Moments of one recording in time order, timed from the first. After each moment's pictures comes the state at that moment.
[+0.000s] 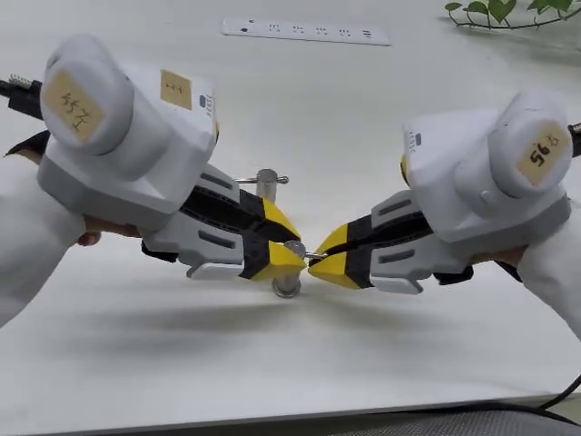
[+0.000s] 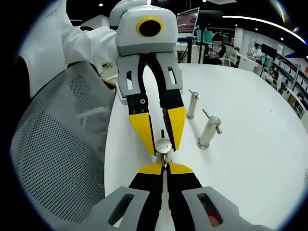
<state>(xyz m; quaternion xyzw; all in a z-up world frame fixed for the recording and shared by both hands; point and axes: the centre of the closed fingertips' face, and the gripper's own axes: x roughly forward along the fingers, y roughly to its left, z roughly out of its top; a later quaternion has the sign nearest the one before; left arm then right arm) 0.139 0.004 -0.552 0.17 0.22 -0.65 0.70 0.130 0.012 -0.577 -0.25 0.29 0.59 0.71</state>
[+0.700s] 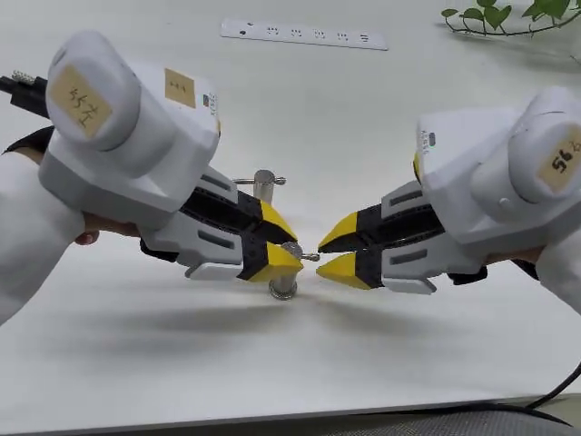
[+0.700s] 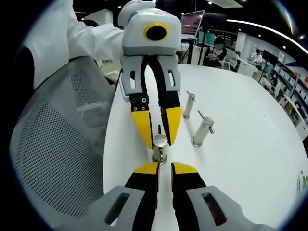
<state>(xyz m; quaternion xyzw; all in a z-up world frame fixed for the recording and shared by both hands) 0.137 0.005 -0.551 0.17 0.23 -0.64 0.71 0.134 -0.007 -0.565 -0.28 0.28 0.59 0.71</state>
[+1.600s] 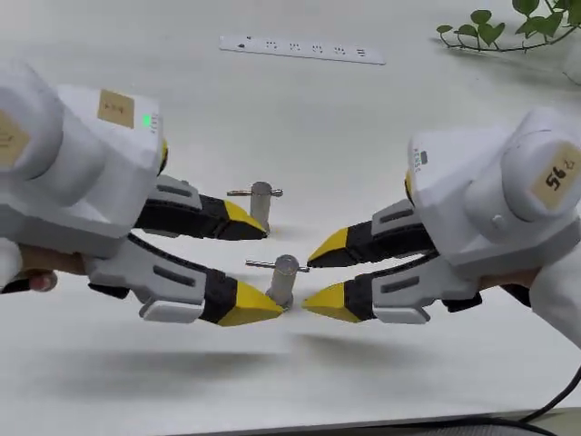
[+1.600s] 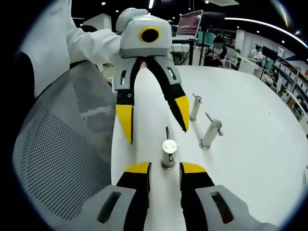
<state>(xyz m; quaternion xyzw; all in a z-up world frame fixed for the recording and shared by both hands) 0.120 0.029 -0.542 0.11 0.22 -0.63 0.73 0.124 0.005 -0.566 -0.25 0.29 0.59 0.71</state>
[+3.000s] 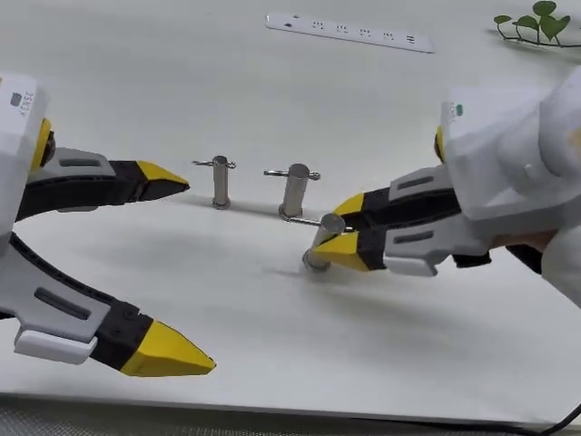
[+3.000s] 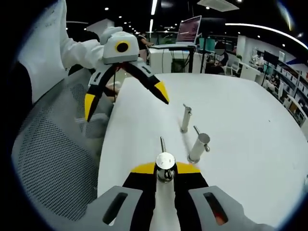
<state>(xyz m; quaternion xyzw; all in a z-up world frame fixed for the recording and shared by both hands) 0.113 0.097 -0.544 0.10 0.25 -0.57 0.78 0.160 0.016 -0.556 -0.25 0.26 0.61 0.71</state>
